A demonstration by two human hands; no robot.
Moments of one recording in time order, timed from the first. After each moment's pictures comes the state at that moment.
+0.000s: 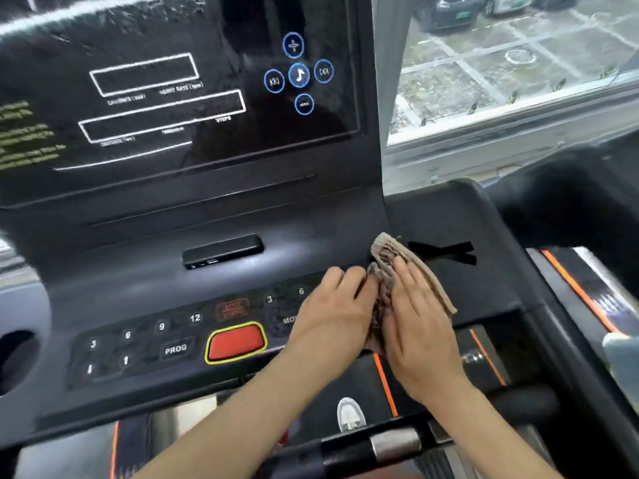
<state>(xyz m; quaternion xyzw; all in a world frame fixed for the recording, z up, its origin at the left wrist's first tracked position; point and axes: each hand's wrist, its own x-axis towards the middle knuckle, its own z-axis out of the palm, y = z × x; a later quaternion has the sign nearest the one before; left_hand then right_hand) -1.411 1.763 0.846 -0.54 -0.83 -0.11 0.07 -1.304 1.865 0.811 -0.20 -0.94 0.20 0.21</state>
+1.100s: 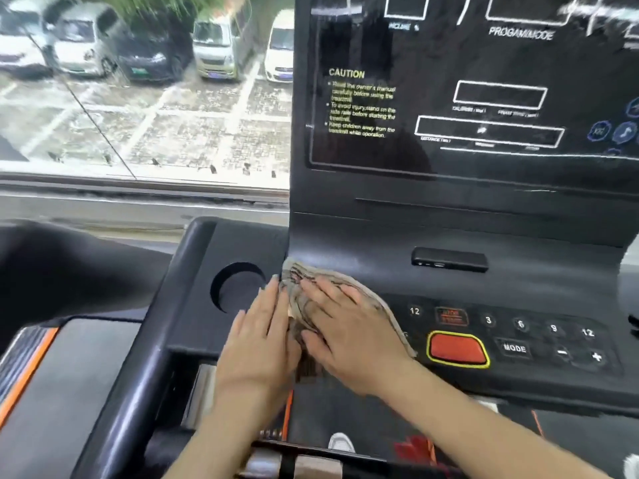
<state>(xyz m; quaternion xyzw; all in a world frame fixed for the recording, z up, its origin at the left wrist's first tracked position) -1.507 1.427 0.819 -0.23 -0.96 -0.15 0.00 -1.490 1.598 0.840 0.15 -0.98 0.09 0.03</state>
